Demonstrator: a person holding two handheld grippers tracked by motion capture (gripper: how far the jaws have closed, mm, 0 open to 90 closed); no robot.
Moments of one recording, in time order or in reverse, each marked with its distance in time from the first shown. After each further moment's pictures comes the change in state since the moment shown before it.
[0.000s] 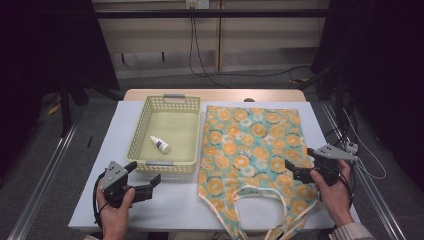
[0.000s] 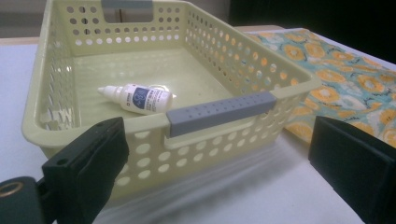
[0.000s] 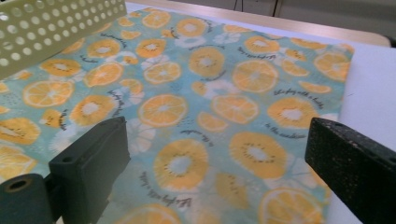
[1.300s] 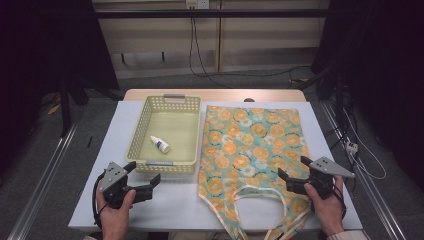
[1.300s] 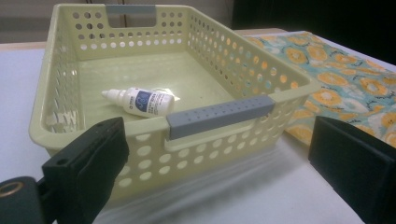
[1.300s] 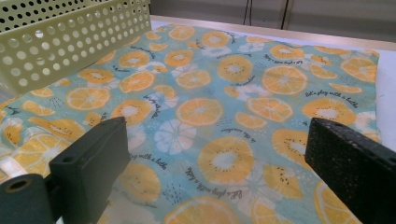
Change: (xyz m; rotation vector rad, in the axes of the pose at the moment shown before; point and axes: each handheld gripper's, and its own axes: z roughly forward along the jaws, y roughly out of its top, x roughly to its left) left arm -0.004 0.001 -0.002 -0.007 0.017 0.006; right arm 0.032 -0.020 -0.009 -0.091 0.025 0.020
